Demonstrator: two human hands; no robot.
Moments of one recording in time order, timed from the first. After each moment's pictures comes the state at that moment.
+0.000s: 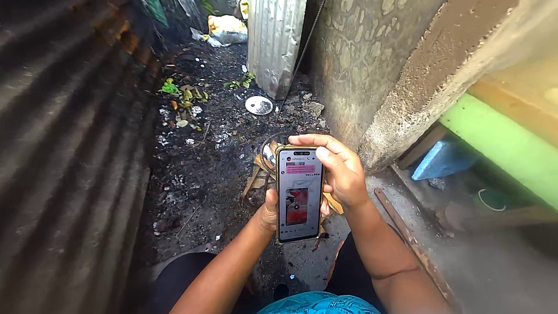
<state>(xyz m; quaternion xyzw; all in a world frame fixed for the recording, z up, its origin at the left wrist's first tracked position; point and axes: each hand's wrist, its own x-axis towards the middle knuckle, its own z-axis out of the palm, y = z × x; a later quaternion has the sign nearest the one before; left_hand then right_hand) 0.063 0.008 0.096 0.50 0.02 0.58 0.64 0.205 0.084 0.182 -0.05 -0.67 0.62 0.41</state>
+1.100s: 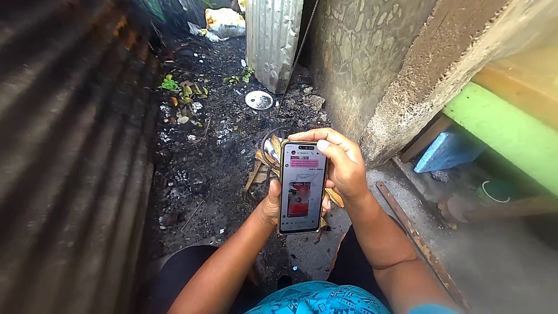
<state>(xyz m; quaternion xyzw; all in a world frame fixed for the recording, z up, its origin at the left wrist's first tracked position) 0.063 0.003 0.092 0.48 0.03 0.56 0.67 0.210 0.079 0.180 -0.06 -0.66 0.62 0.41</state>
